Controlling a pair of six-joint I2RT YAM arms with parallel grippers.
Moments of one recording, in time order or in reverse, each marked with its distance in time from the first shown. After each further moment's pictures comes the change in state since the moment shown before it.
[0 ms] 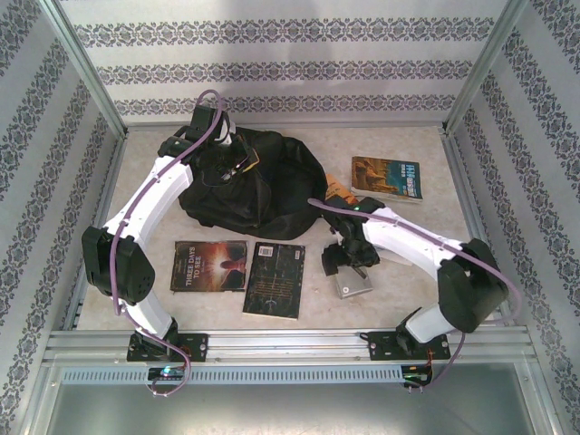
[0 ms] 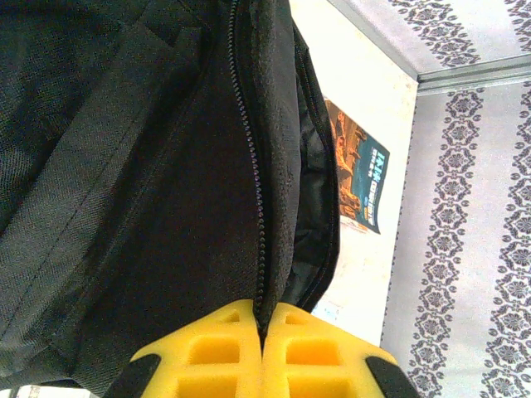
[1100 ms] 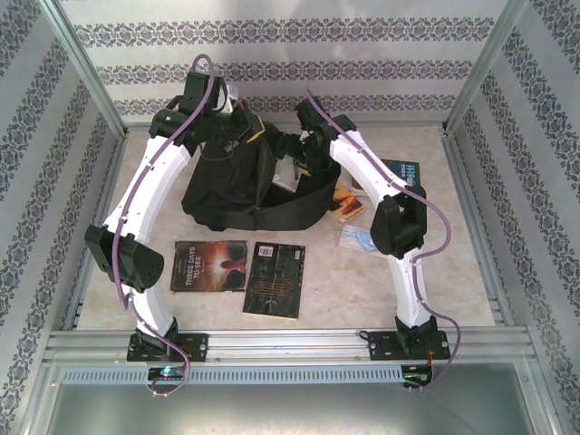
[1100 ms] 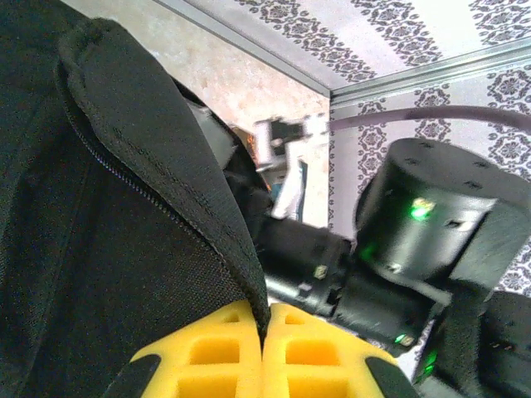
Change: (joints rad) left arm -0.010 0.115 0.412 -0.158 0.057 0.003; right arm -0.153 0.740 1.126 0.158 -0.251 0.405
